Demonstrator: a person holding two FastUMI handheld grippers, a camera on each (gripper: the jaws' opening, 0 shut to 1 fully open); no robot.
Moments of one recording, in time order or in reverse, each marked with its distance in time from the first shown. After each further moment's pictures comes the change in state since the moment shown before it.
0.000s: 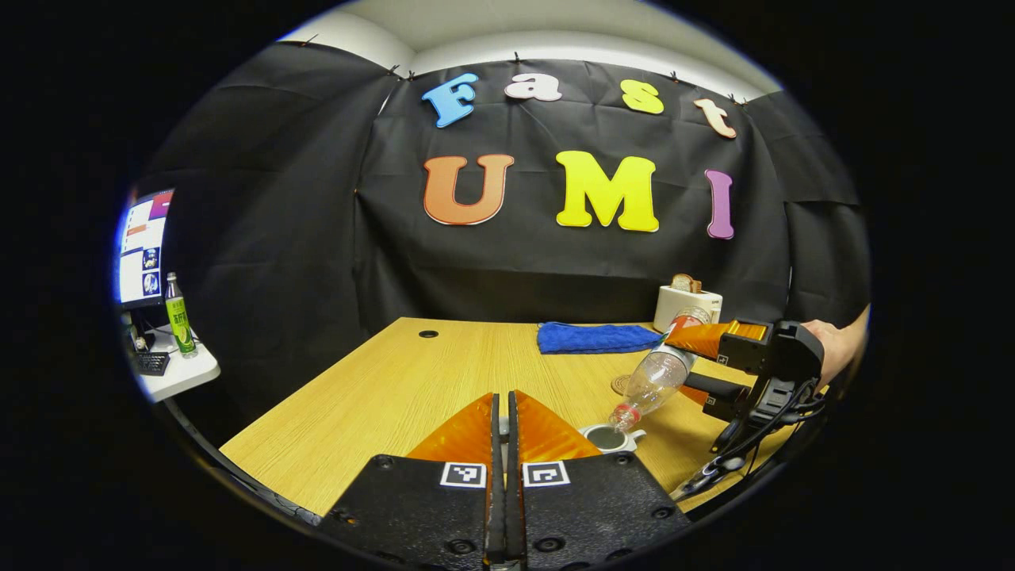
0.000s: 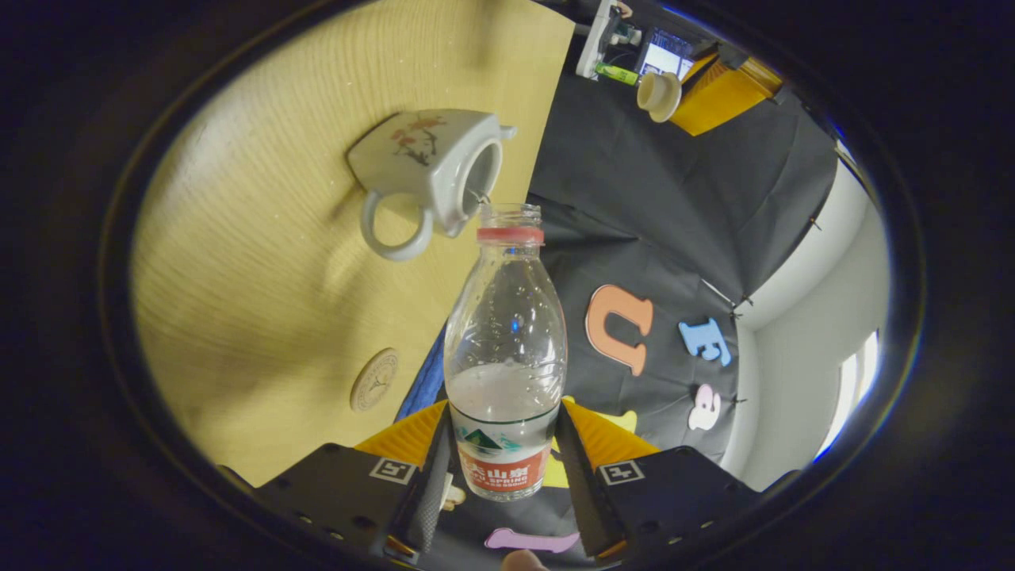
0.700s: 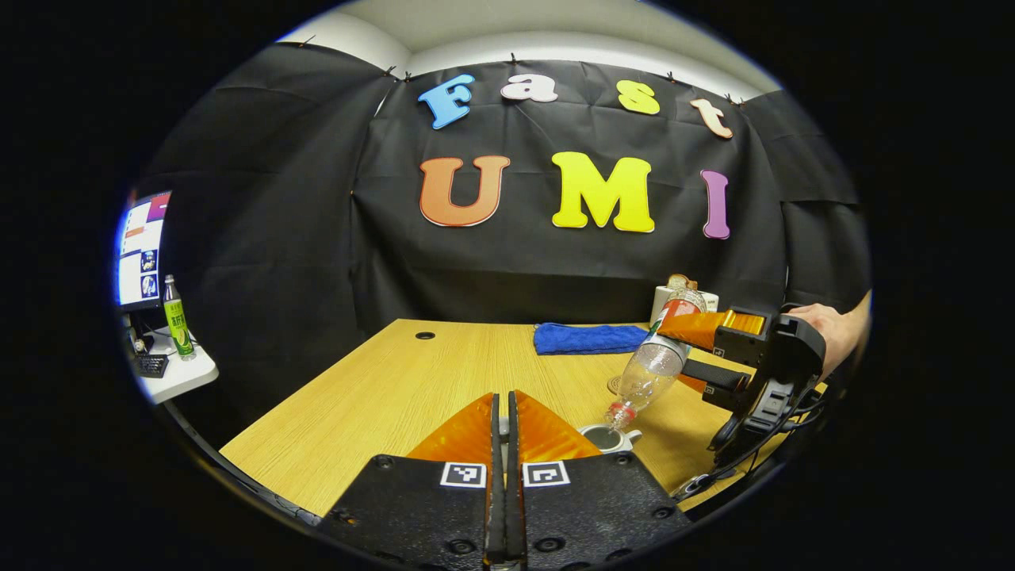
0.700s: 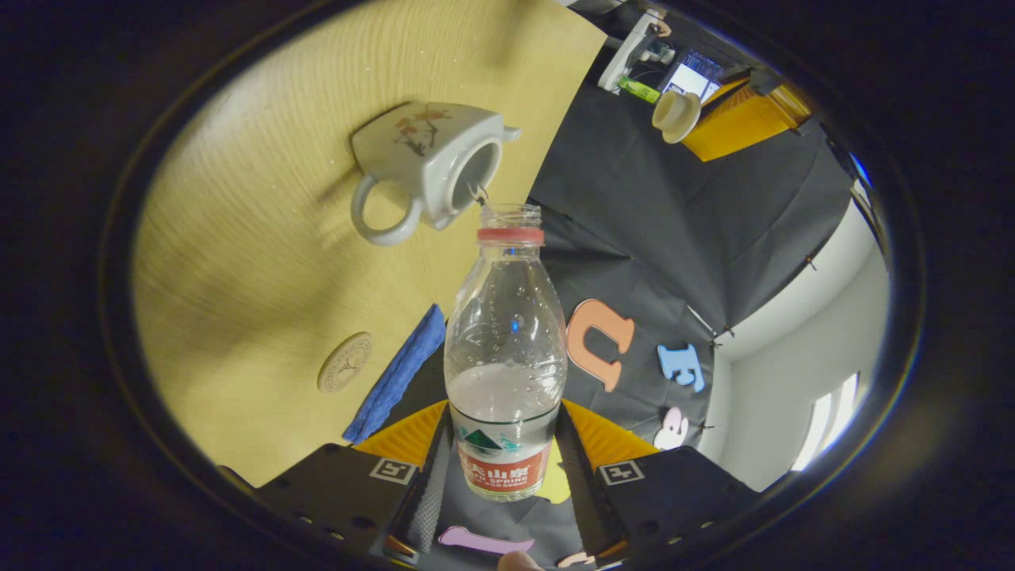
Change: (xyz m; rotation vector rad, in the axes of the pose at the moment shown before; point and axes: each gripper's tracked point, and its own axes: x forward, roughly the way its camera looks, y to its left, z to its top) left arm -0.002 -0.001 0.002 -0.001 -0.004 -0.012; right arm 0.001 -0.024 0.002 -0.131 -0.016 -0.062
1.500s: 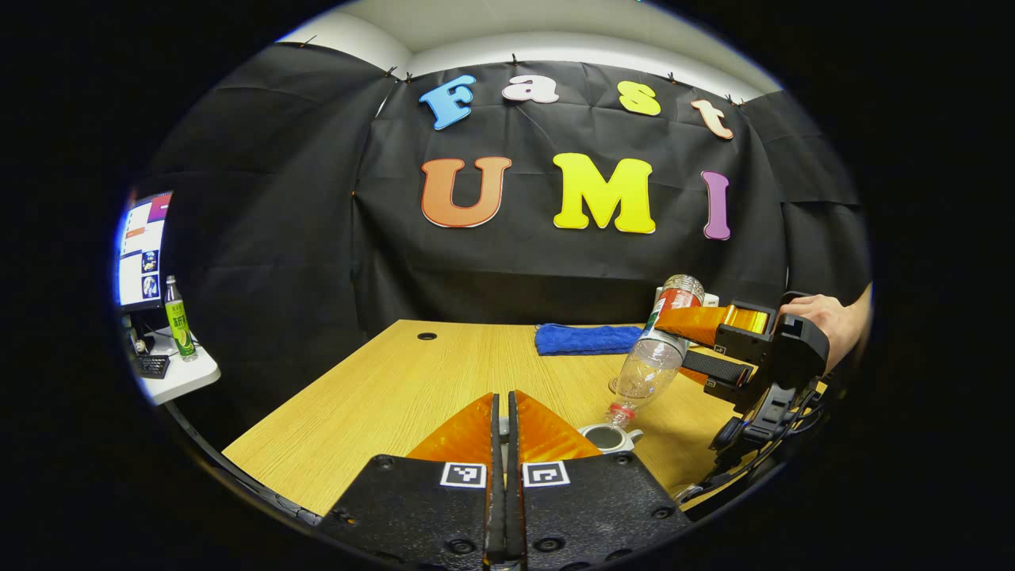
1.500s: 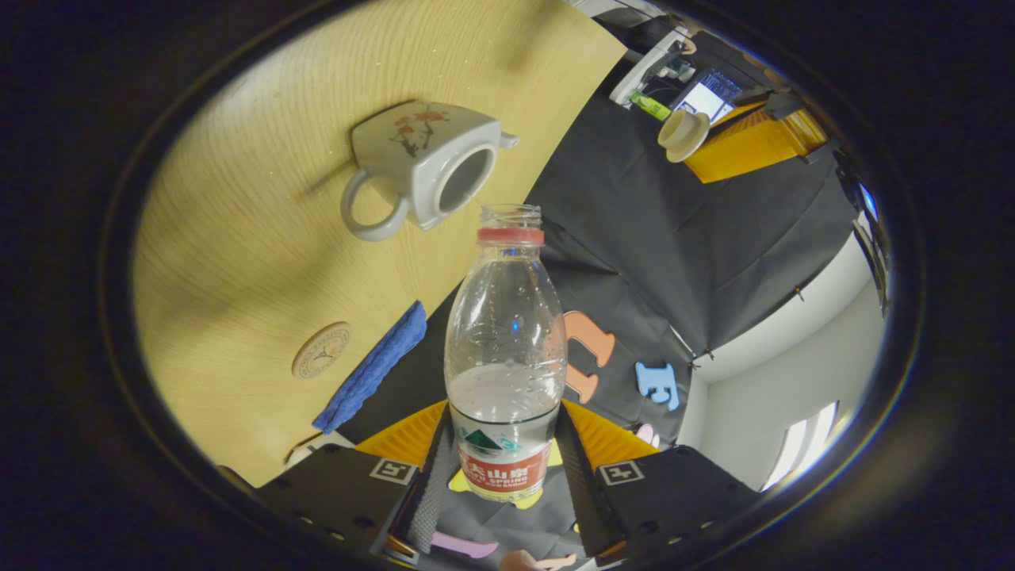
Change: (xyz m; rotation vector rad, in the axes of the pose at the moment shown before) left arm -0.004 0.004 0.003 -0.001 -0.004 -0.001; right arm 0.000 -0.021 0.004 -0.085 -0.021 -0.062
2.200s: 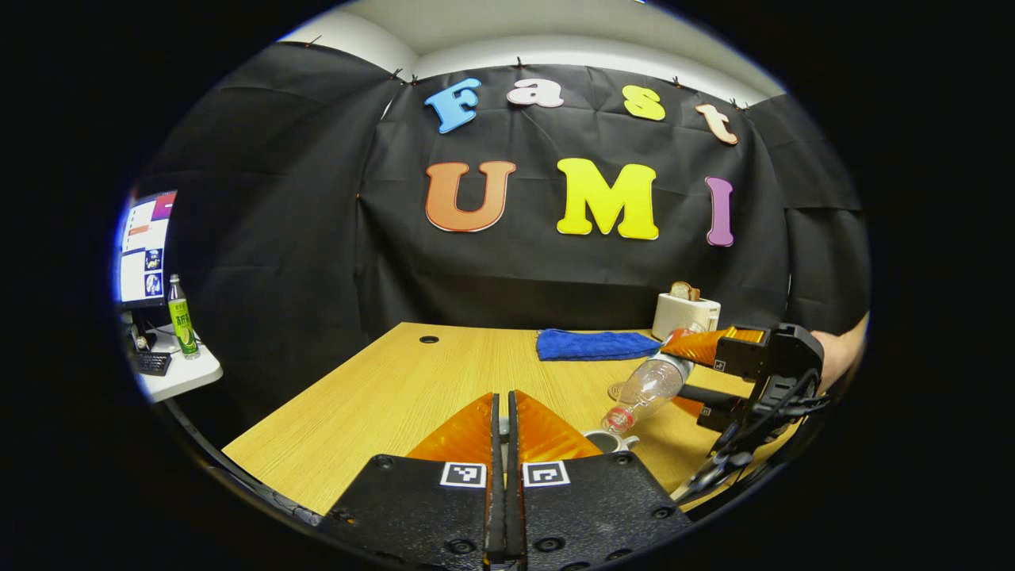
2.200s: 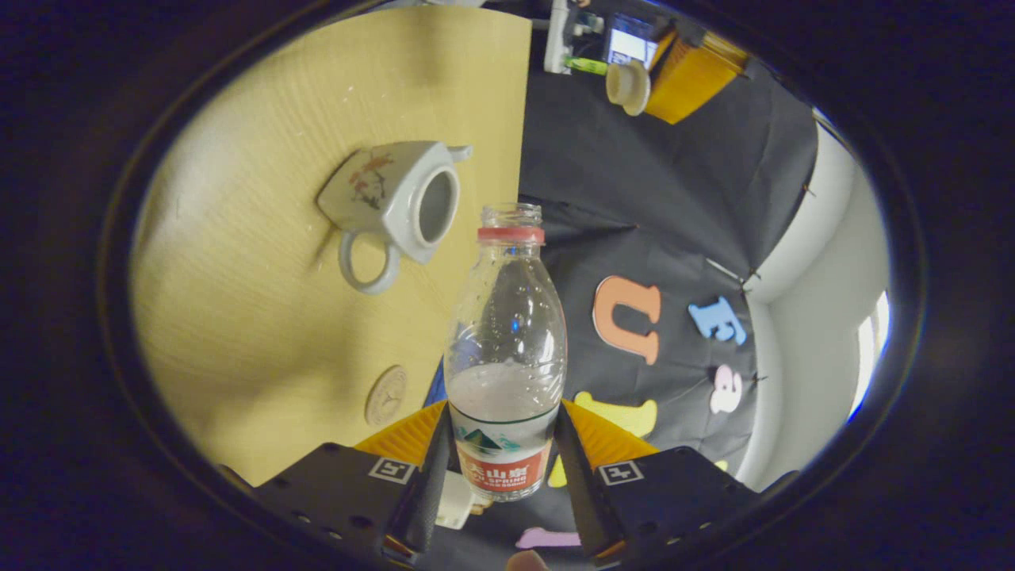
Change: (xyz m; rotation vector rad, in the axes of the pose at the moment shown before) left arm -0.003 -0.003 0.008 -0.010 -0.017 0.017; right arm -0.014 0.047 0.007 0.481 0.059 0.214
